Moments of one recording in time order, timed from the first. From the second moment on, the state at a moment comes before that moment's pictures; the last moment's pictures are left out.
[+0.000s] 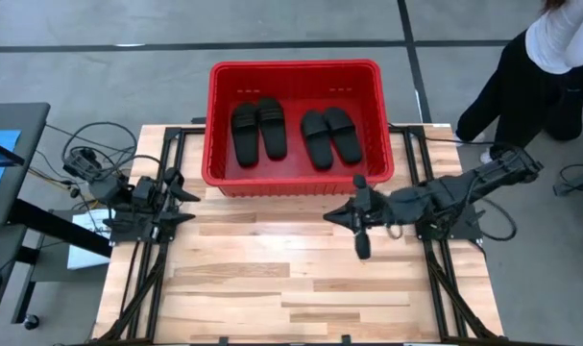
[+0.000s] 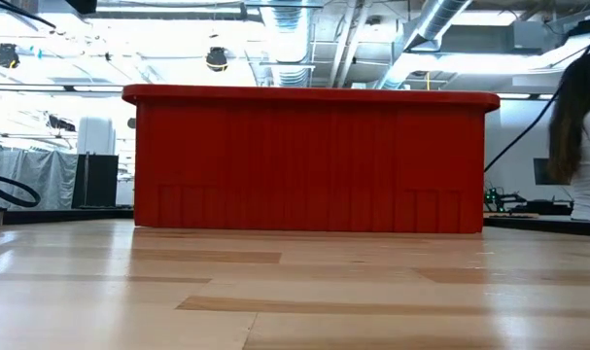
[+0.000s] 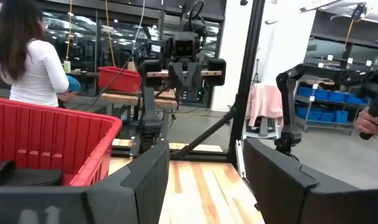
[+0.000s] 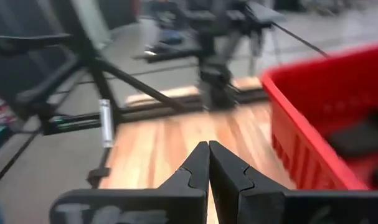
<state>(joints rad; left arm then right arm) -0.62 0.25 0.48 -0.05 -0.49 -0.06 0.41 1.19 1.13 -0.26 0.39 0.26</state>
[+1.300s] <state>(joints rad) -0.71 0.36 0.47 -0.11 -0.72 -0.13 0.33 0.48 0.24 0.32 0.11 0.18</state>
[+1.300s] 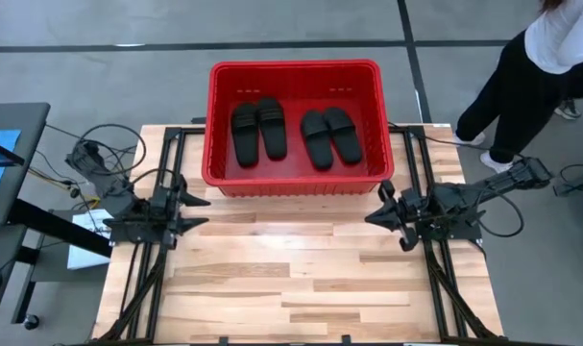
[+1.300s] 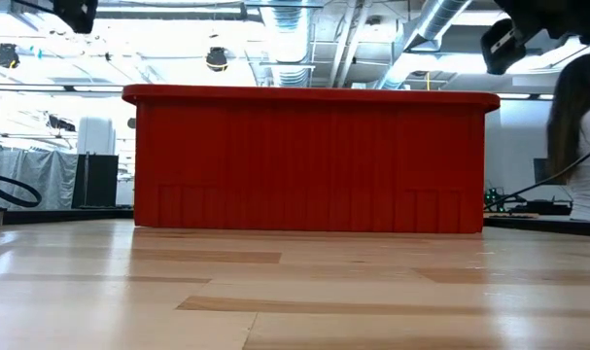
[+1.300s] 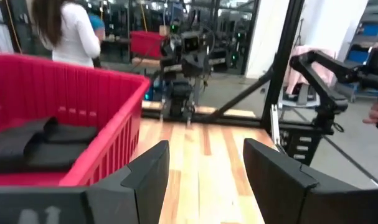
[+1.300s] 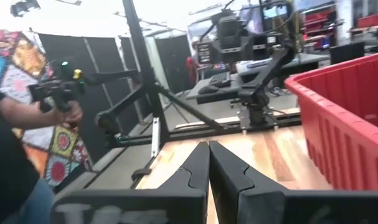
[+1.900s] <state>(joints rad) -0.78 0.11 0.14 0.13 -0.40 -0.26 0.40 0.47 0.24 0.22 0.05 0.23</state>
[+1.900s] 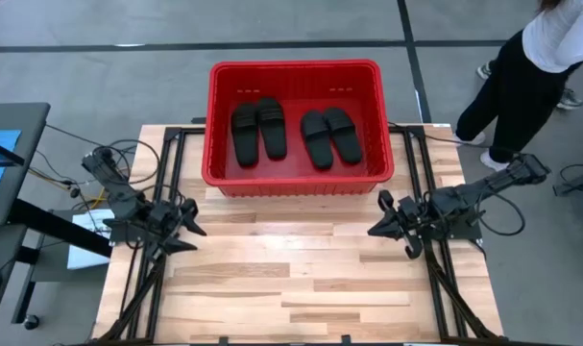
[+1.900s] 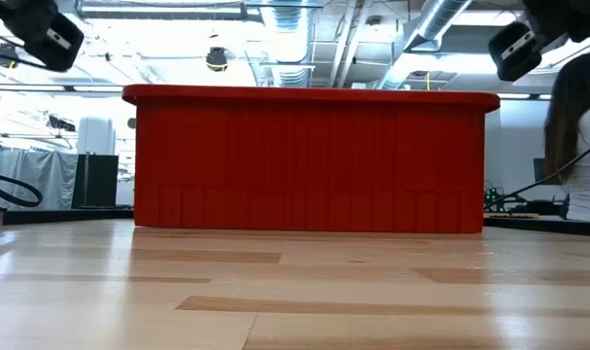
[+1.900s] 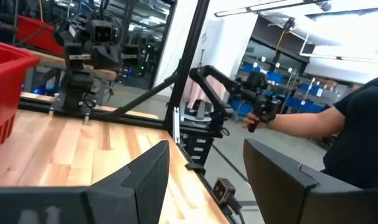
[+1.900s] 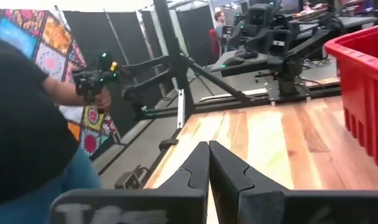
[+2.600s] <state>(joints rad) -0.82 0.04 0.06 0.20 -0.48 -0.12 0.57 0.47 0.24 0.08 0.18 0.18</state>
